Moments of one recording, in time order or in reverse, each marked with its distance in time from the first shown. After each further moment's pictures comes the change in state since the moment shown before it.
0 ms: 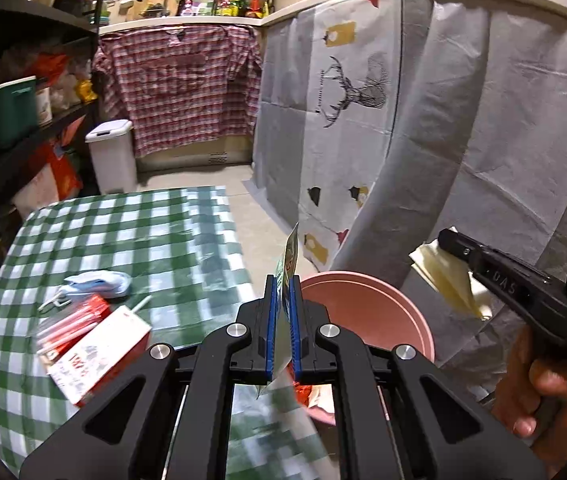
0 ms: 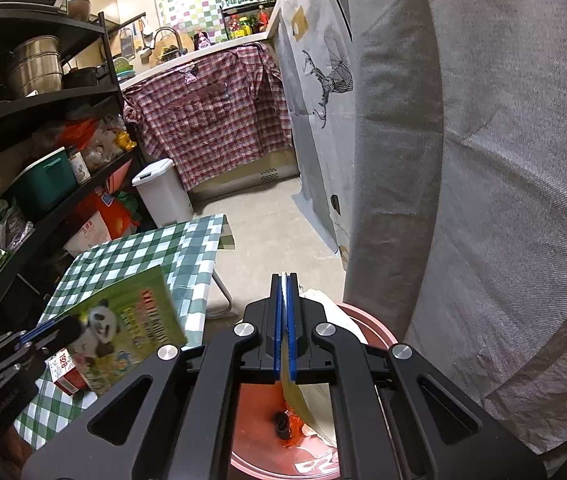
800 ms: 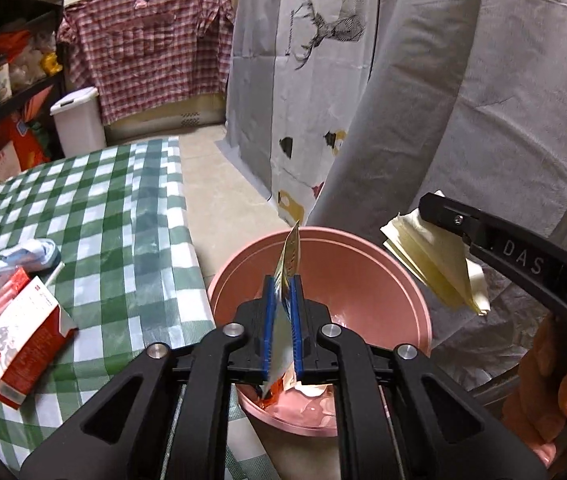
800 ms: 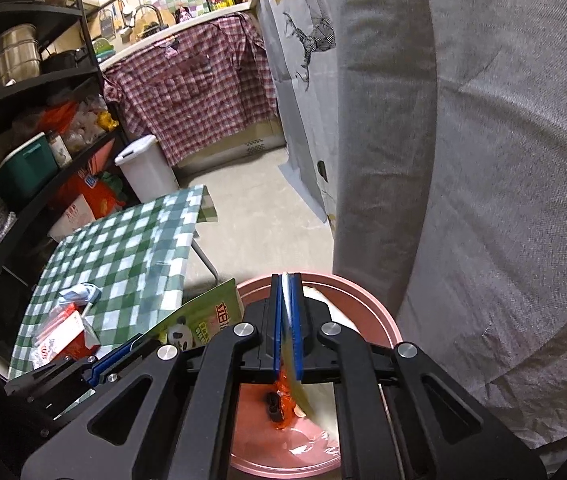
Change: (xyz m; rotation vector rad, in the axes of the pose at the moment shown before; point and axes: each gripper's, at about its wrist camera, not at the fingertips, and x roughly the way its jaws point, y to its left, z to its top) left arm 0.069 -0.033 -0.030 0.015 0.143 -0.045; right arm 0.030 -0.013 -0.011 0.031 0.113 -0.046
